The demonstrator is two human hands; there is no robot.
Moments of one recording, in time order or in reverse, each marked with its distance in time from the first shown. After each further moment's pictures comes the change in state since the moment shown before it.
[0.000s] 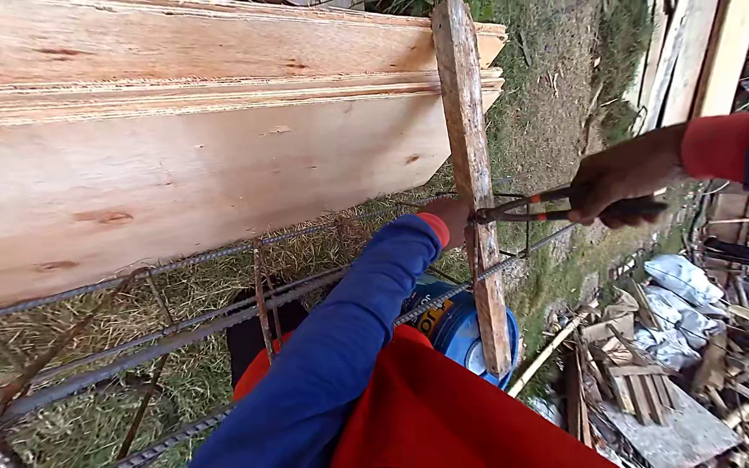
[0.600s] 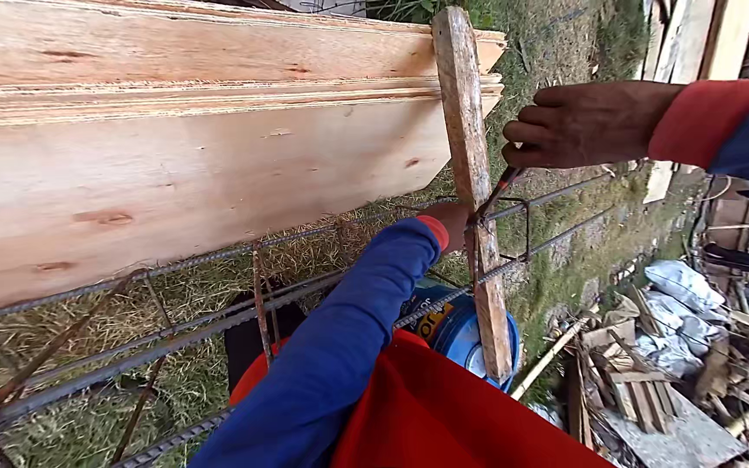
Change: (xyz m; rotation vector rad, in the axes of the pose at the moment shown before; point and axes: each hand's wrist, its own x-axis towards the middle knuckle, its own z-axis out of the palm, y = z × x) left_hand -0.003 0.000 -0.001 -0.006 -0.015 -0.019; right_hand -0.010 -0.066 -0.025 -1.704 0.797 -0.817
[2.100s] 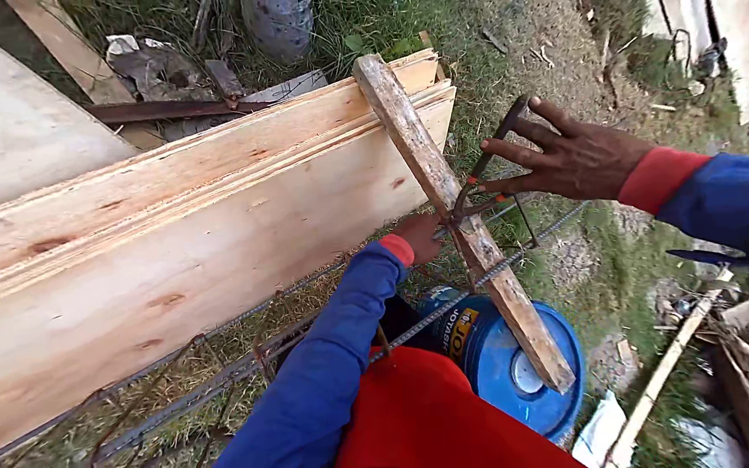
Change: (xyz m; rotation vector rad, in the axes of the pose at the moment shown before) left_hand 0.013 0.001 0.009 0.116 0.033 -0.053; right_hand -0.078 -0.125 0.105 0.020 0.216 0.519
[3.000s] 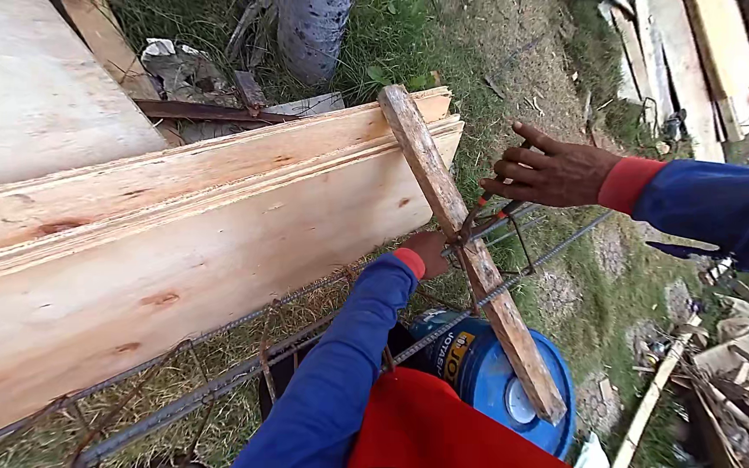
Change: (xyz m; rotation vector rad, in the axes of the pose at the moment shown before) left_hand 0.002 -0.006 0.003 -0.023 0.026 0.010; right_hand 0.031 0.033 -0.001 -0.153 -0.003 -0.129
